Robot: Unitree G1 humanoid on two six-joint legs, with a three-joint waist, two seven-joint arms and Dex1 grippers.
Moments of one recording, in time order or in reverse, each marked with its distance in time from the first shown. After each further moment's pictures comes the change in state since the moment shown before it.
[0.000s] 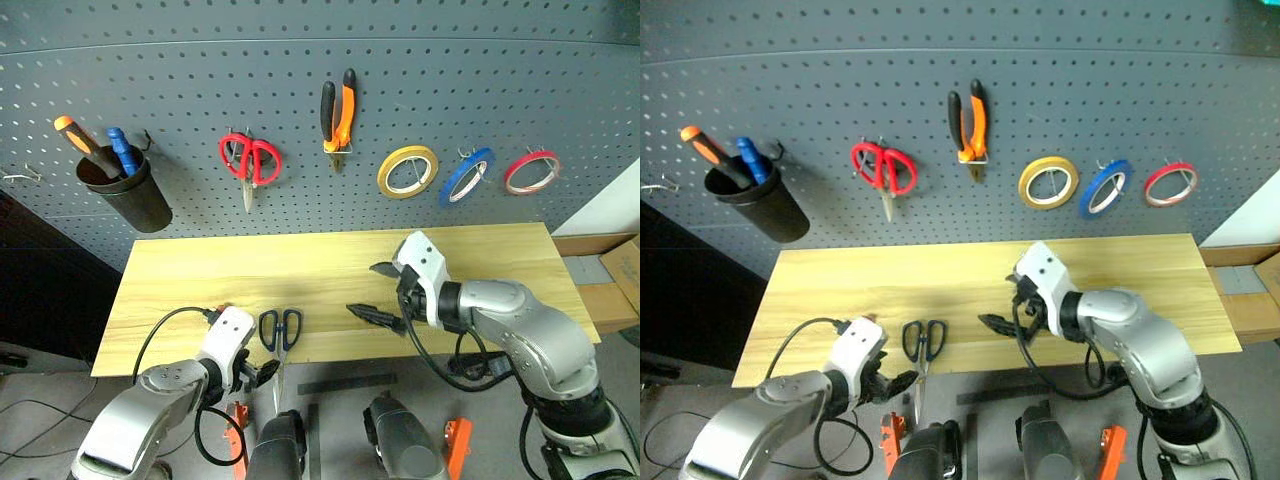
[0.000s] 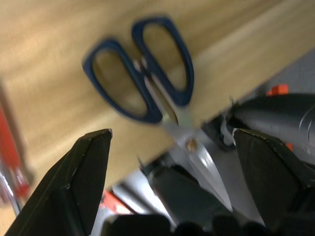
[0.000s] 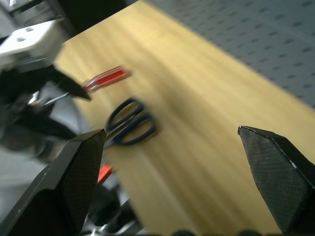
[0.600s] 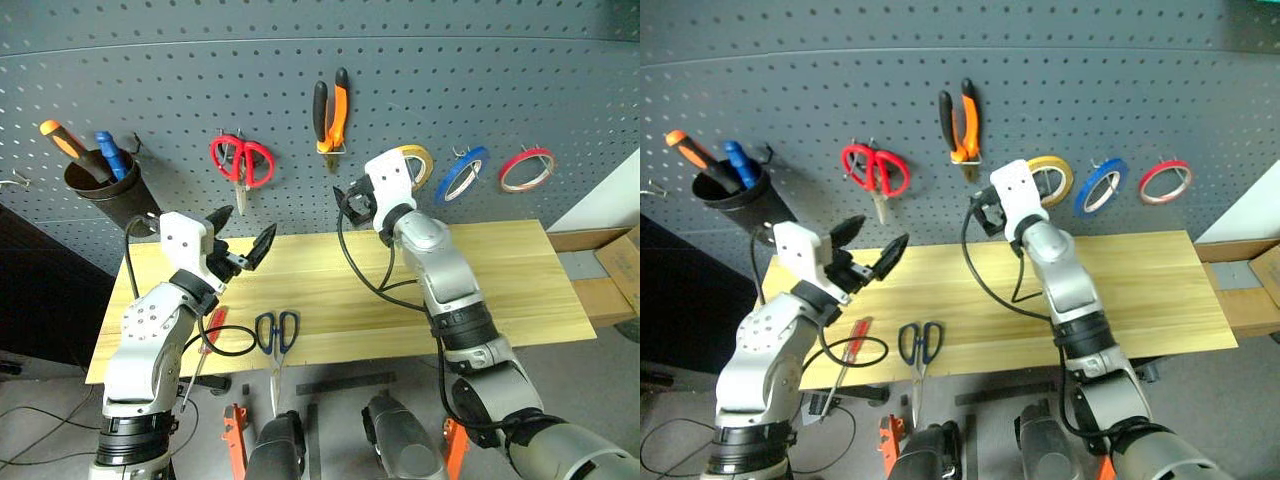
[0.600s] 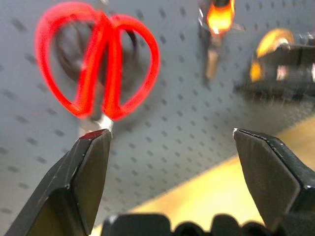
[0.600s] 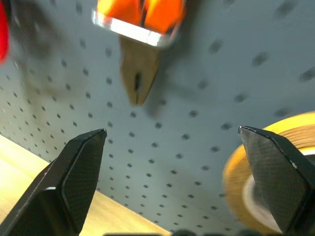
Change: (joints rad) left arm -0.264 -0.200 0.232 0.276 -0.027 -0.825 -0.101; right arm -0.349 0.423 -0.056 0.679 -0.431 -0.587 -0.399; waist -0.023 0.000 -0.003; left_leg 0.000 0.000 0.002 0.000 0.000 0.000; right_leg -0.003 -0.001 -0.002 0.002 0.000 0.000
